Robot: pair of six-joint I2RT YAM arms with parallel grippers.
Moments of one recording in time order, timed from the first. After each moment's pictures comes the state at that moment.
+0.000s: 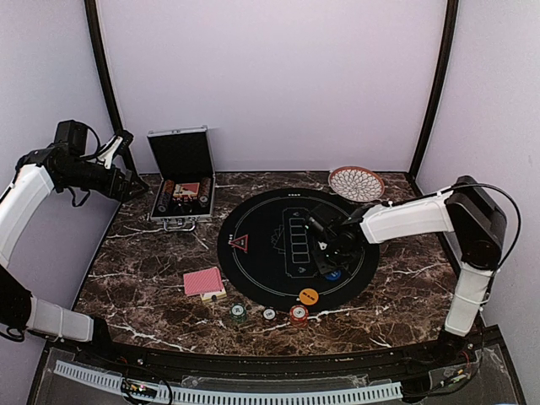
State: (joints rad) left arm 0.05 1.22 1.31 -0.89 0.49 0.35; right arm 0.84 1.86 1.14 -0.54 0.29 0.42
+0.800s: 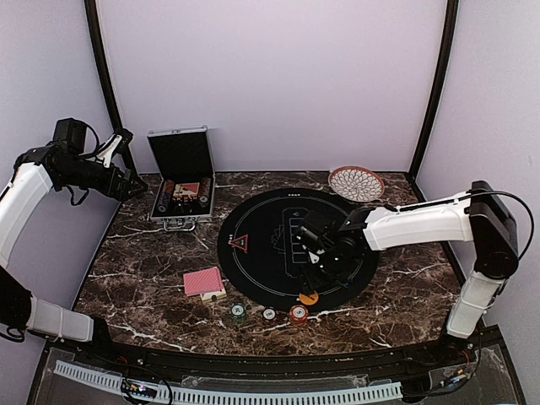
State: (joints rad) left arm 0.05 1.22 1.33 -0.91 0.49 0.36; right arm 0.99 1.74 1.14 -0.69 0.05 0.60
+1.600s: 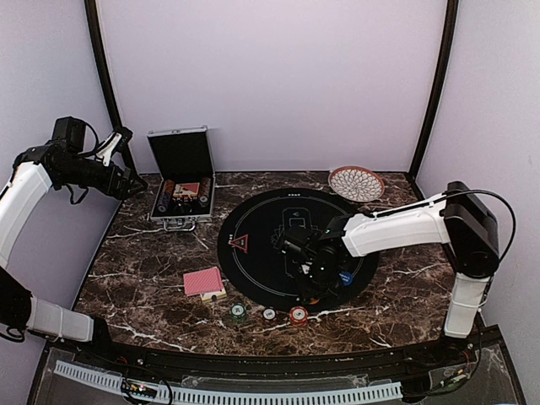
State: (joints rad) left arm 0.05 1.22 1.34 -0.91 0.49 0.37; right arm 1.05 1.88 1.22 -0.78 0.07 0.68
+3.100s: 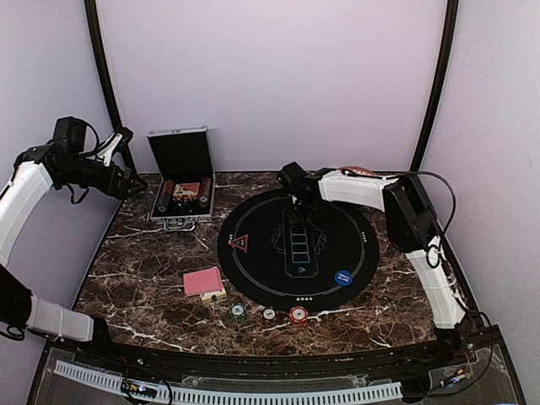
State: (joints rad) left arm 0.05 1.23 1.34 -0.91 0.49 0.37; right arm 0.70 2.41 2.00 -0.76 0.30 0.41
